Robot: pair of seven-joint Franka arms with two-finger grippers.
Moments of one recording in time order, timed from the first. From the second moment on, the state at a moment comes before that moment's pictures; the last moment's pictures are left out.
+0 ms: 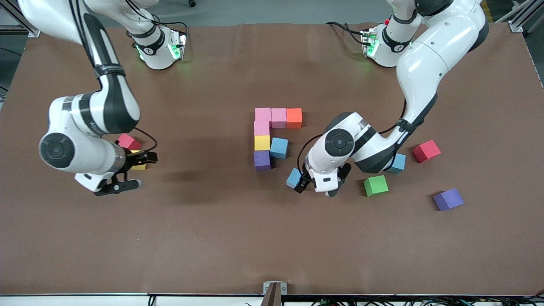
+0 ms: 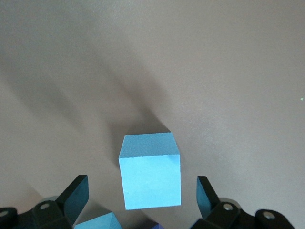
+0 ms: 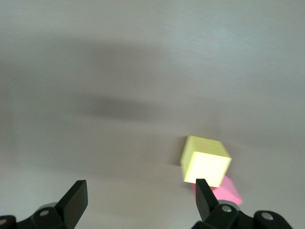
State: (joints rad) left arm -0.04 0.88 -0.72 -1.46 0.52 2.19 -1.83; right arm 0.17 0.38 -0.07 -1.71 0.02 1.86 -0.07
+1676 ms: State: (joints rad) left arm -0.12 0.91 -0.64 -1.45 0.52 2.24 -1.89; right arm 0.02 0.38 -0.07 -2.17 0.00 2.40 -0.08
